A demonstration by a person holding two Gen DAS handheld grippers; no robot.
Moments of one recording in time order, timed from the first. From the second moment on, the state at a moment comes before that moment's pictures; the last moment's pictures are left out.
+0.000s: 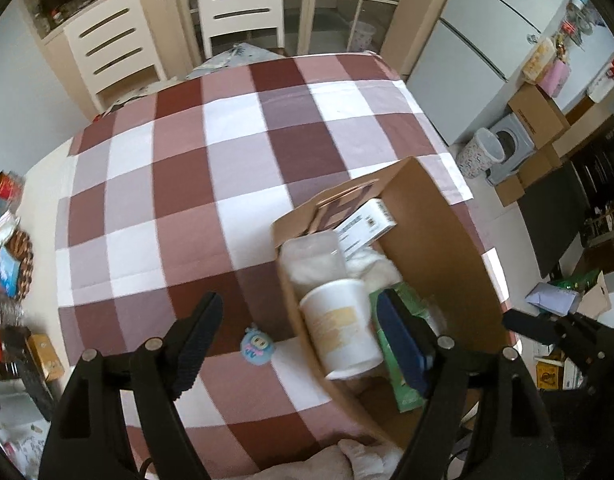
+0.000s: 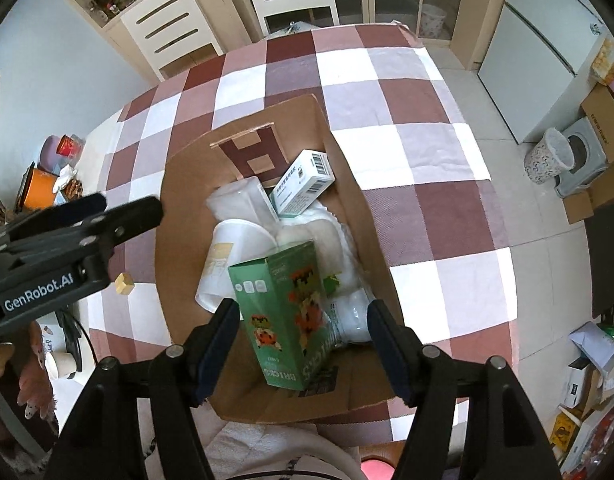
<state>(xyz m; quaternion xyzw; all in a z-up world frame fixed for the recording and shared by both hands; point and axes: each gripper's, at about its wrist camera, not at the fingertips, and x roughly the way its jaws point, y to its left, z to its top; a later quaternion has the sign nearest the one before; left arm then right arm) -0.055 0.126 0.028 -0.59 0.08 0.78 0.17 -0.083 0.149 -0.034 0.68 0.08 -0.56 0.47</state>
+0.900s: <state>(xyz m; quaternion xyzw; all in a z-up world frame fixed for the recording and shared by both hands) 0.005 -0.037 0.001 -0.63 0.00 0.77 0.06 0.004 0.121 0.024 0.64 0.15 -0.54 0.53</state>
